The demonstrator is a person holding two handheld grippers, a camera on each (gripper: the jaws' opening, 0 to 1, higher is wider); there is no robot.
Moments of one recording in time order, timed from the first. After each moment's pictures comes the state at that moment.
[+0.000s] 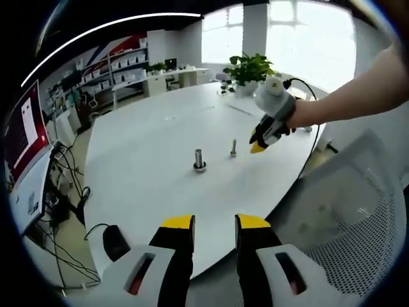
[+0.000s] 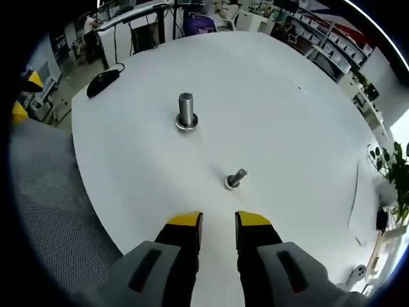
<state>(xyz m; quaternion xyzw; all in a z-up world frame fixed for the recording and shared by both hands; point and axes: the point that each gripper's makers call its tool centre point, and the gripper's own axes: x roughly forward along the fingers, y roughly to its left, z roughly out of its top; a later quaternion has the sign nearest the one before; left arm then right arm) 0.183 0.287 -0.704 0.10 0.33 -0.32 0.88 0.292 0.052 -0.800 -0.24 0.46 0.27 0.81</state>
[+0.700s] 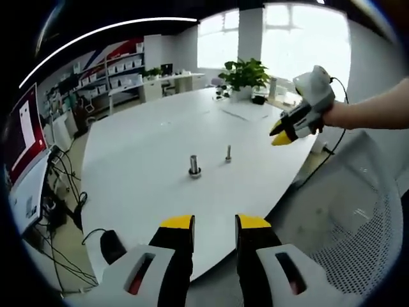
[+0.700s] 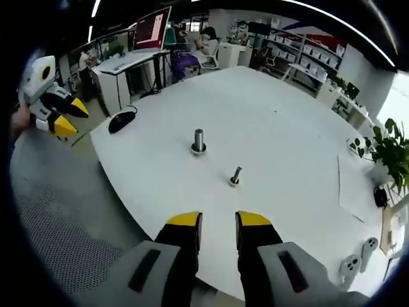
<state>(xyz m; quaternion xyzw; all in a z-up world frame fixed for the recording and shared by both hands) 0.181 0.281 -0.696 0.10 0.31 -0.34 0.88 0.233 0.041 -0.726 -0.17 0.37 0.25 0.88</state>
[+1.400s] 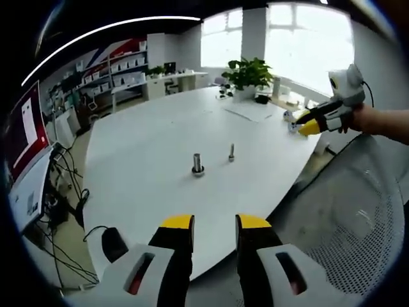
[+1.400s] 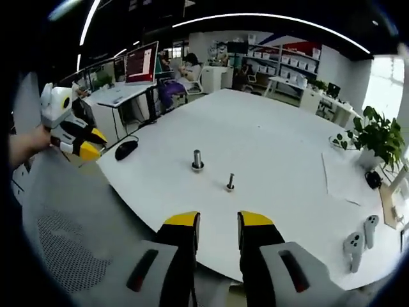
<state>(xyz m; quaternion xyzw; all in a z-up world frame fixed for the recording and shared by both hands) 0.183 0.285 -0.699 0.10 0.32 -0.32 0.89 0.195 0.022 -0.688 -0.10 0.32 0.22 0.91</state>
